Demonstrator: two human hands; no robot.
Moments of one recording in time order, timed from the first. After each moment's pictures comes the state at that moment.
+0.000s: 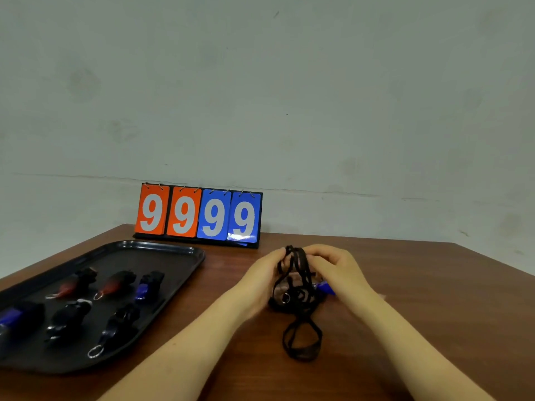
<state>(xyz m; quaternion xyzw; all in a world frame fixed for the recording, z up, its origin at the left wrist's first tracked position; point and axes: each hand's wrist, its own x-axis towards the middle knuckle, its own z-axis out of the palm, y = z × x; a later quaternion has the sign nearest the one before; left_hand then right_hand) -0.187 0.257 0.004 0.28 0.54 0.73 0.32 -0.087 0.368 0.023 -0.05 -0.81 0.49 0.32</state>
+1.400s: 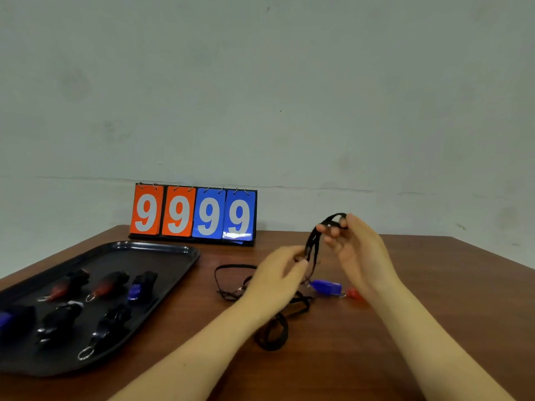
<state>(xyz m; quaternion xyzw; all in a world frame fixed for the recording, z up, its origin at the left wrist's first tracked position) -0.168 0.269 -0.002 0.49 0.72 0.49 -0.05 -0.075 0.393 0.043 0.05 -0.48 0.79 0.38</state>
